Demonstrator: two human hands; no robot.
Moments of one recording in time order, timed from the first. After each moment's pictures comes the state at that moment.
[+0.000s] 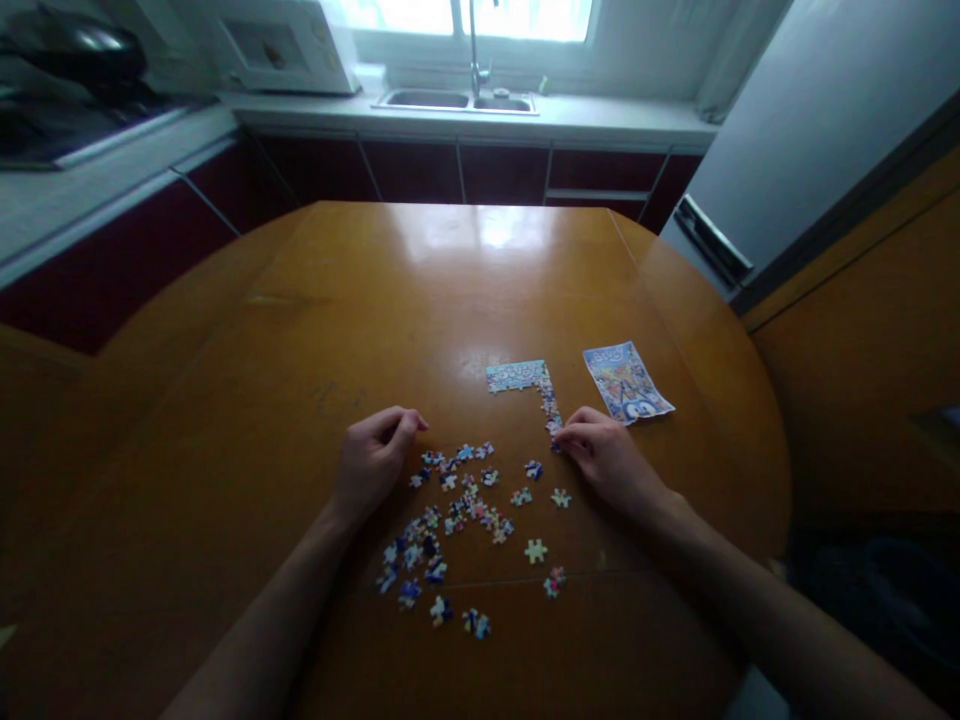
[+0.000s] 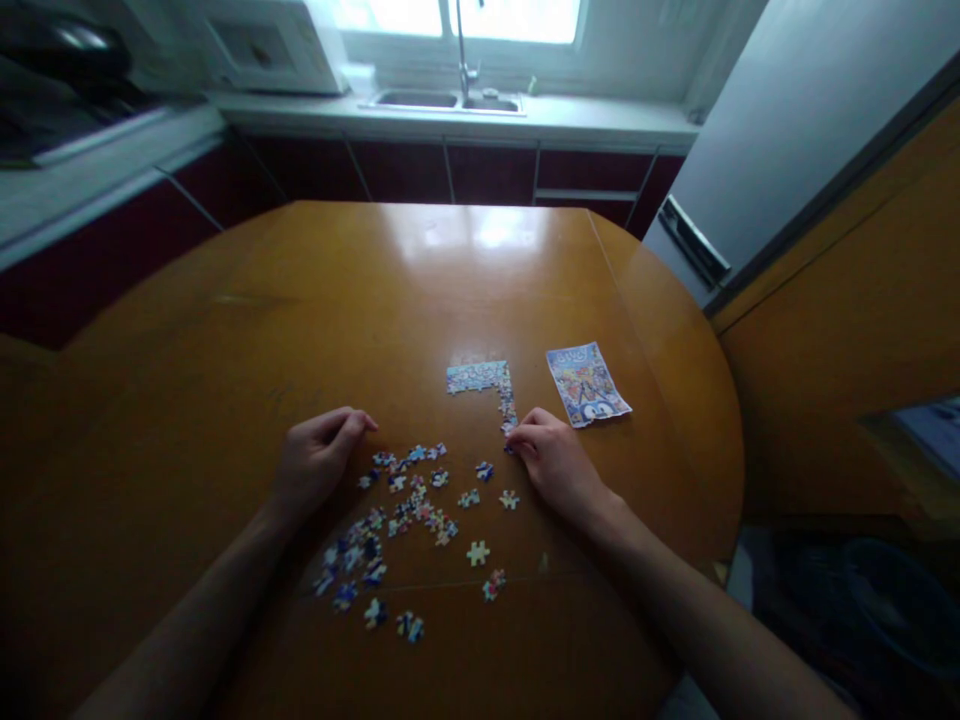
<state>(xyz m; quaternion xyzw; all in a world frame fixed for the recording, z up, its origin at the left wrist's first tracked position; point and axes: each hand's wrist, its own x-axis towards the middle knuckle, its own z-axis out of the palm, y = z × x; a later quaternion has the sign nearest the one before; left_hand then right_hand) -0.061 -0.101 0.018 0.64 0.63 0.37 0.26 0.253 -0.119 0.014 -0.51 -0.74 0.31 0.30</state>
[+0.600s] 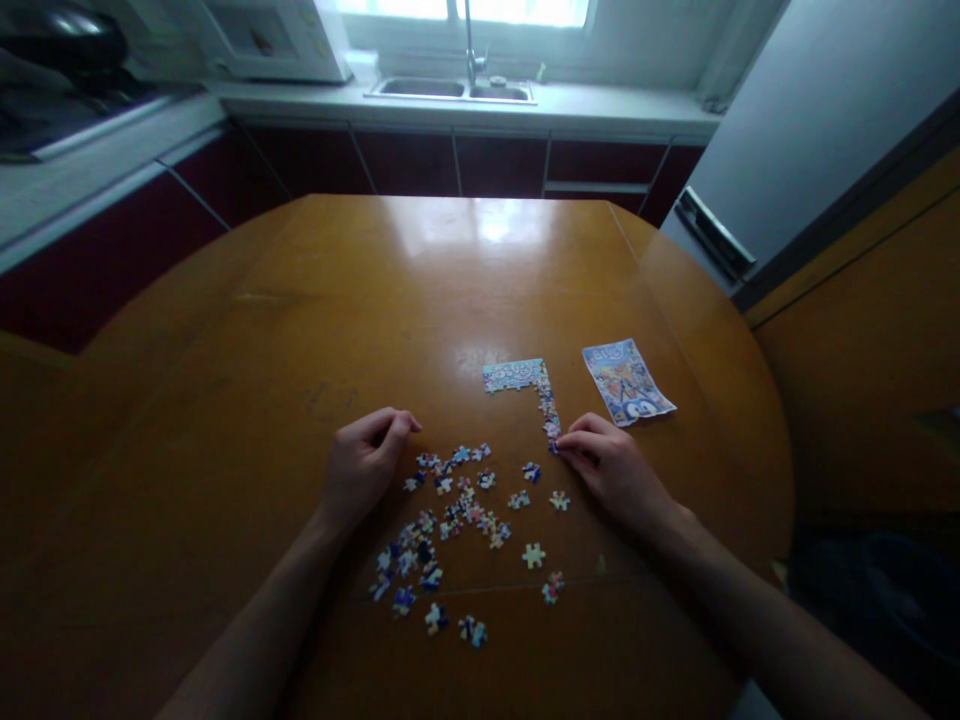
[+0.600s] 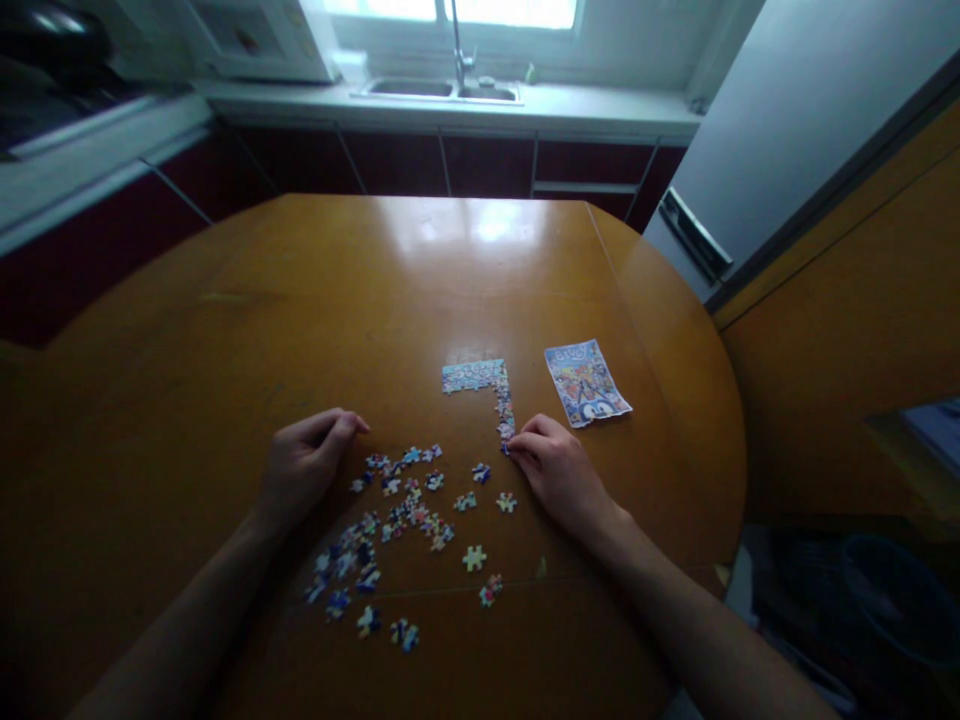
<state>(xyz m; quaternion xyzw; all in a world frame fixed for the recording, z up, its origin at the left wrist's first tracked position) -0.061 -0.101 0.017 0.63 0.63 0.37 0.25 0.257 -0.129 0.010 -0.50 -0.76 0.28 0.31</state>
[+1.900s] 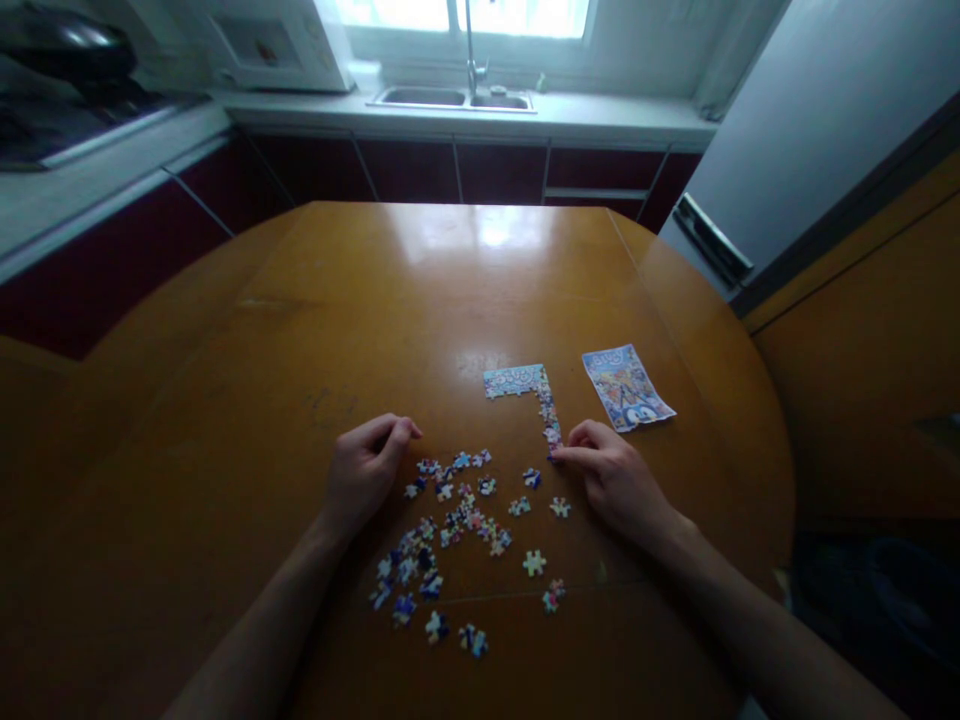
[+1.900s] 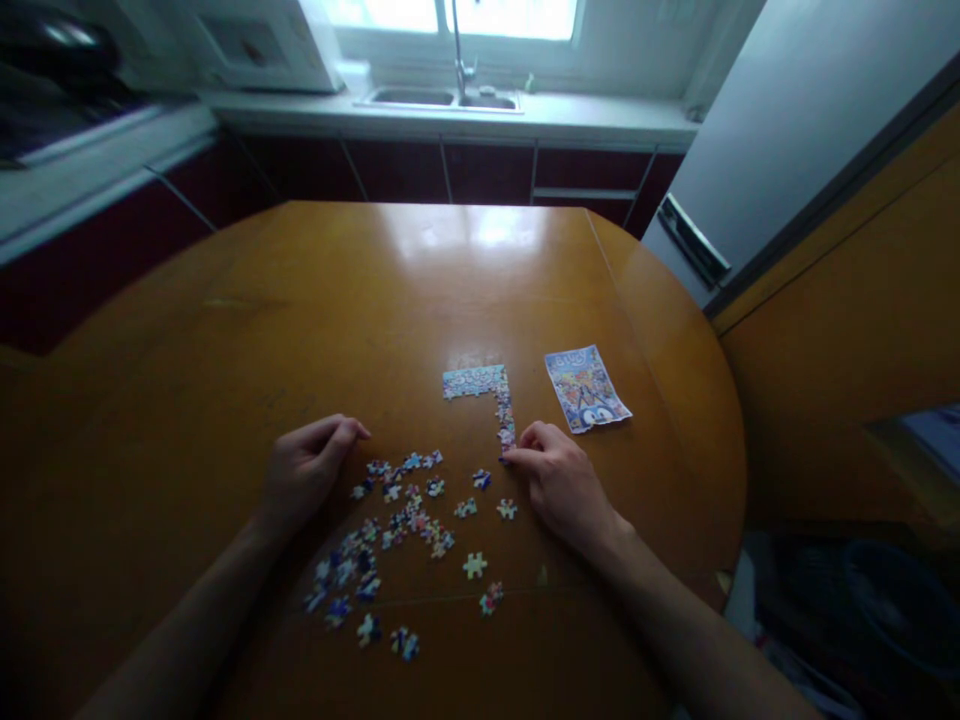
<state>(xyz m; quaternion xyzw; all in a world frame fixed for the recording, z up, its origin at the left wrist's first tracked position) -0.066 -0.101 0.014 0.64 0.63 0.36 0.25 0.260 -0.134 0.011 -0.49 -0.80 0.20 0.26</state>
